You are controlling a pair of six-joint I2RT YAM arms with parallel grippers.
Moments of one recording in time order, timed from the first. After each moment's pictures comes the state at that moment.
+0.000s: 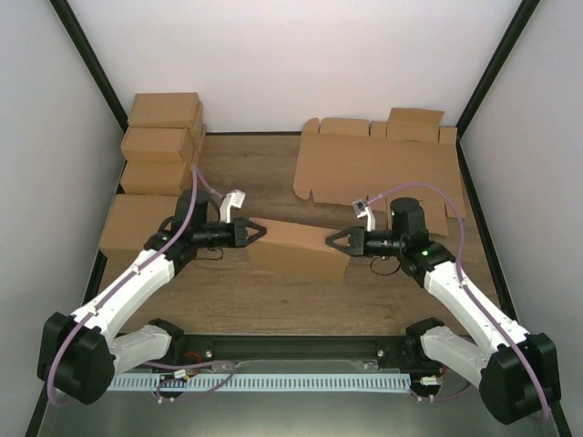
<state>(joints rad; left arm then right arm) -0.42 1.11 0.74 -0.24 0.70 -0.55 0.35 0.98 0.64 -0.21 -0.89 0.64</state>
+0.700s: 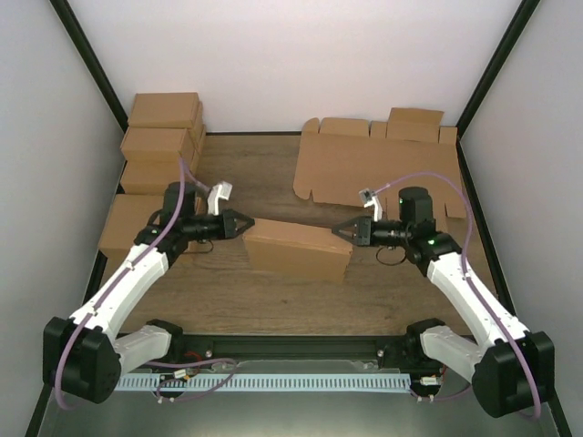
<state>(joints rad) -0.30 1.11 0.83 -0.33 0.72 -0.50 0.27 1.01 0.77 -0.30 -0.95 0.54</state>
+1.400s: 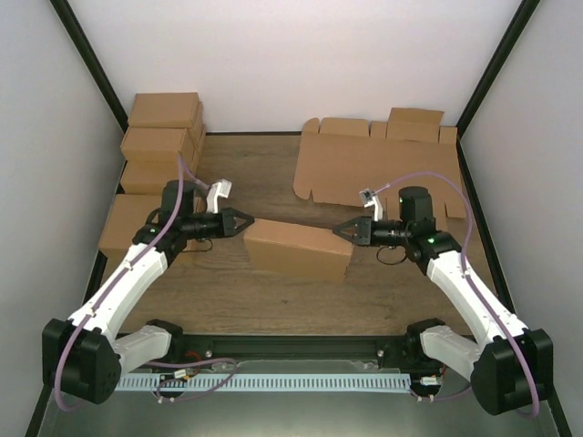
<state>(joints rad) -0.30 1.10 0.84 -0.36 0.73 -0.49 0.25 1.03 0.75 -0.33 -0.95 0.50</state>
